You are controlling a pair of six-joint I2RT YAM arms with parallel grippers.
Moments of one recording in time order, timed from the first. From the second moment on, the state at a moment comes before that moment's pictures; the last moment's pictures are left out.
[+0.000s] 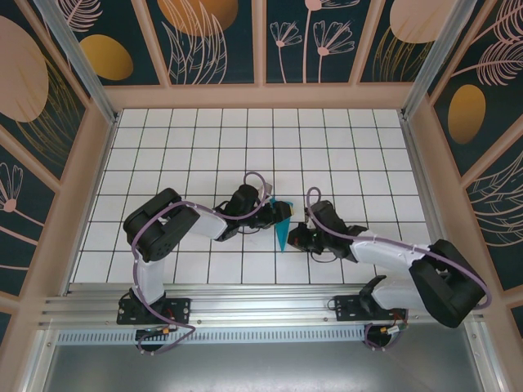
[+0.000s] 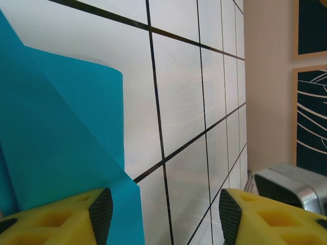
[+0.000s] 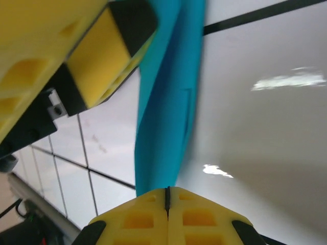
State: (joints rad) left arm -0.79 1.95 0.80 0.64 0.45 -1.10; right arm 0.70 1.22 0.41 -0.06 -0.31 0.99
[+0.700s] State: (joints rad) left arm -0.79 1.95 0.81 0.63 0.45 -1.10; right arm 0.75 1.33 0.35 0.34 -0.37 1.16
